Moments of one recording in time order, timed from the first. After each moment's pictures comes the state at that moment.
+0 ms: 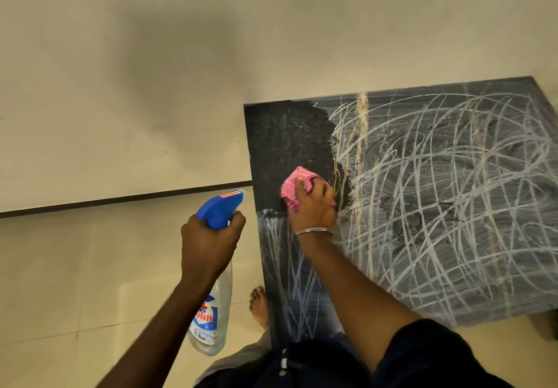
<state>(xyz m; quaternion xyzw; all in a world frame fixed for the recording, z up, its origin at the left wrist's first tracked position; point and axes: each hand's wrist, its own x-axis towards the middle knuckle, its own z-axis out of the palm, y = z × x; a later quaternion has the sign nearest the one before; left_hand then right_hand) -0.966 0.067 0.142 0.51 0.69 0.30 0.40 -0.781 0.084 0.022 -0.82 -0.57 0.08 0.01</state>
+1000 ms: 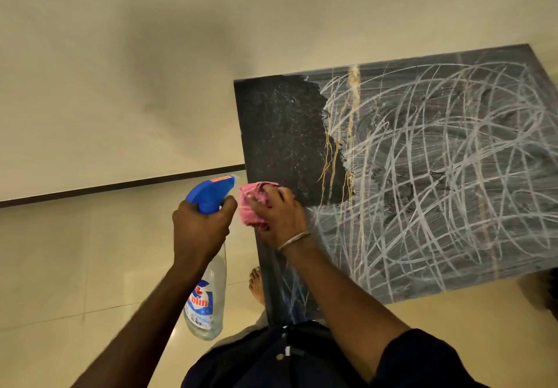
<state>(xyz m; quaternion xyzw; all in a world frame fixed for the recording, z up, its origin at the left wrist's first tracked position) -0.970 0.040 0.131 0.52 0.70 0.30 0.39 -0.818 0.023 0.006 -0.66 -0.74 0.12 0.05</state>
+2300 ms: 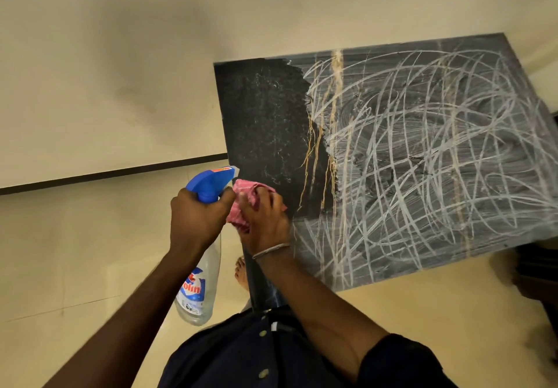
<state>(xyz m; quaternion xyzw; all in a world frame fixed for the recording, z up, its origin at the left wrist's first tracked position) -0.953 0.030 0.127 0.55 0.67 0.28 0.41 -0.845 -0.018 0.013 -0.75 -0.65 0.08 0.06</state>
